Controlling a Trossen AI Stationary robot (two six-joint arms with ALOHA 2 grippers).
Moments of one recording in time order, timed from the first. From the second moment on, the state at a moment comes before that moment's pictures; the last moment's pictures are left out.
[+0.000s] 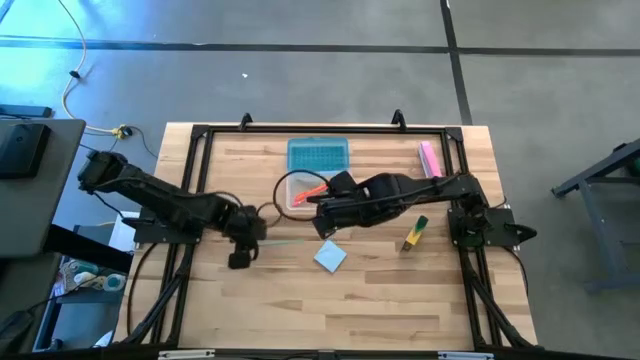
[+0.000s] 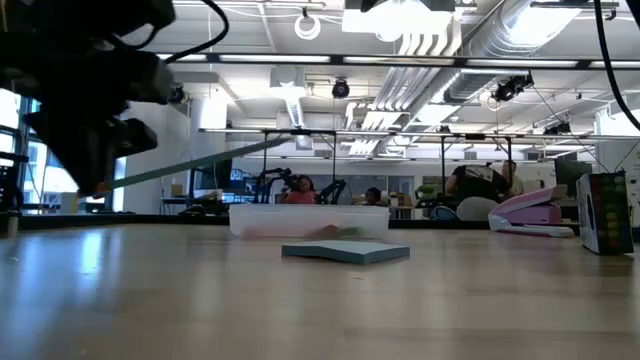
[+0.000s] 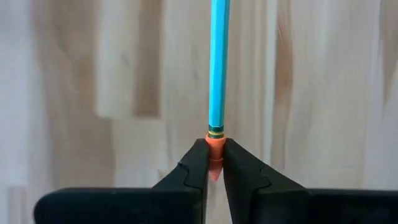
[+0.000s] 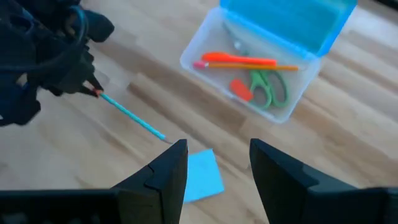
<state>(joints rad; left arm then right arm) -0.12 1.25 0.63 -0.59 0.06 -0.29 0.23 2.03 2.35 -1.54 0.41 1.14</state>
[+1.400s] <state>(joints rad) 0.41 1.60 0.97 -0.52 0.13 -0.21 -0.23 1.97 2.36 -1.57 0.44 0.53</state>
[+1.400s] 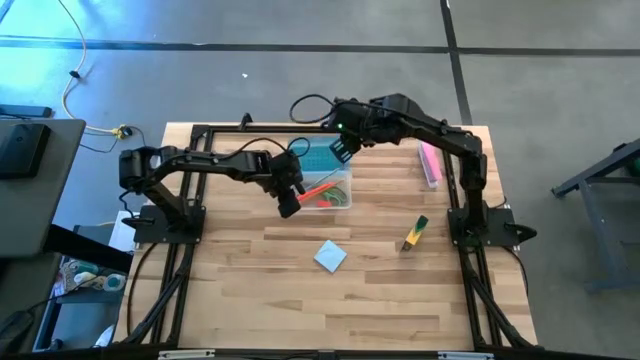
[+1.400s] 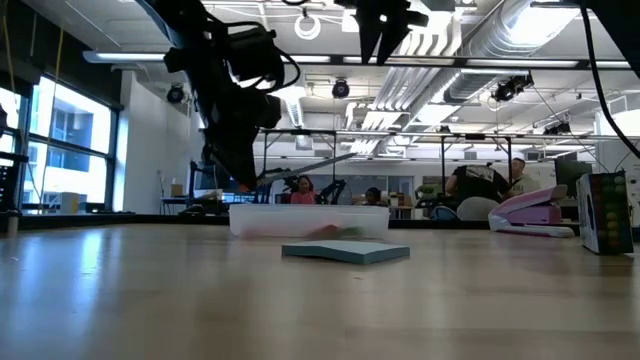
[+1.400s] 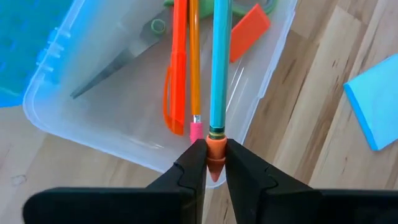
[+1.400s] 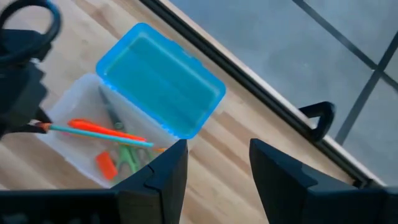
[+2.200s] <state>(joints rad) 0.47 1.44 0.97 -0.56 0.26 -0.16 -0.33 1.97 2.36 -1.54 0.38 0.39</state>
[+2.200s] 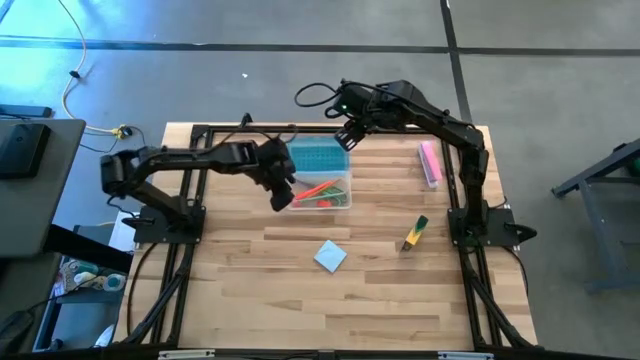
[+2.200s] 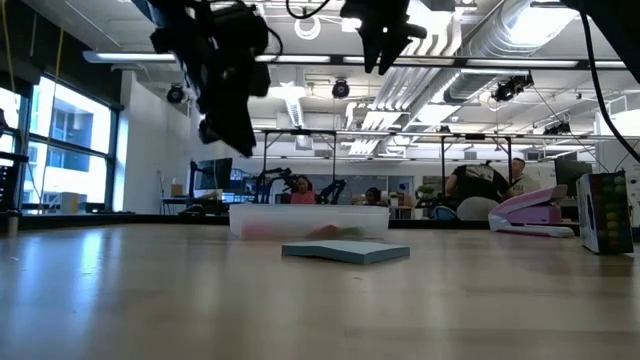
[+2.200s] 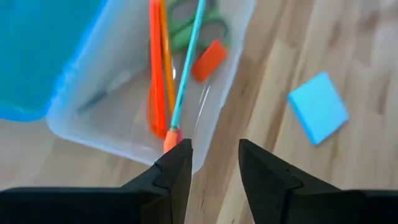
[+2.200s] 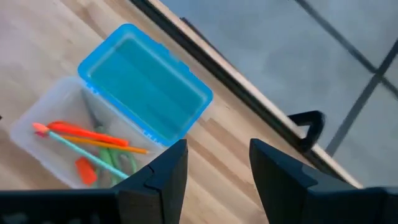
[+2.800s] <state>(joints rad) 0.46 1.02 0.94 -0.56 0.26 -0.10 -0.19 1.97 2.36 -1.55 0.23 0.59</state>
